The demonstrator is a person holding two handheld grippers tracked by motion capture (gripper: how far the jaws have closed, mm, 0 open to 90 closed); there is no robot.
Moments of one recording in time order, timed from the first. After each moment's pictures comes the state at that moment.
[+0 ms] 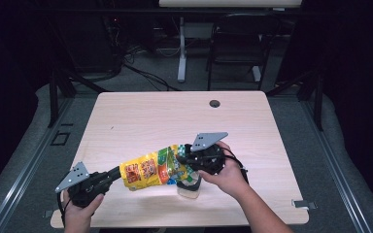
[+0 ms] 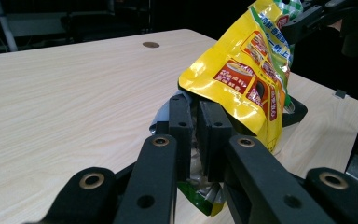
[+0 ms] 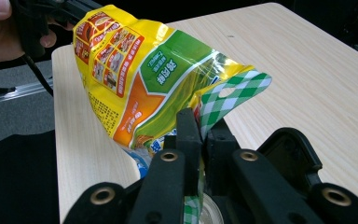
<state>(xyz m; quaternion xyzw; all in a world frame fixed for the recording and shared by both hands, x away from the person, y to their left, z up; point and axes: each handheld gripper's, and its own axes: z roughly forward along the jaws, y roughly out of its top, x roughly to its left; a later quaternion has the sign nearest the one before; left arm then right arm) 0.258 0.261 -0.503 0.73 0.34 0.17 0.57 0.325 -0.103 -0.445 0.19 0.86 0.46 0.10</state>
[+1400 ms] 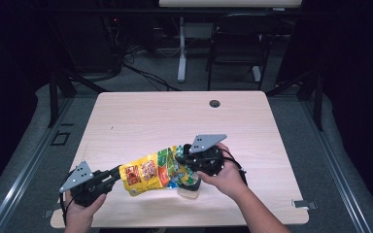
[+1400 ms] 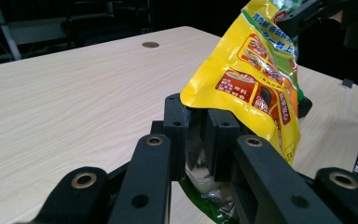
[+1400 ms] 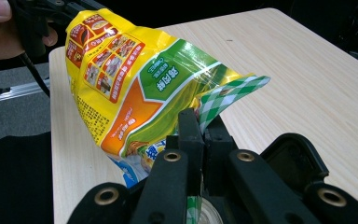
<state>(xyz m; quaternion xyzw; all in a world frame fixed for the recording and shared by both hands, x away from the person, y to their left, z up) 0.260 0.255 -0.501 0.74 0.32 0.18 0.55 0.322 -0.099 -0.448 0.18 0.86 0.47 0.11</state>
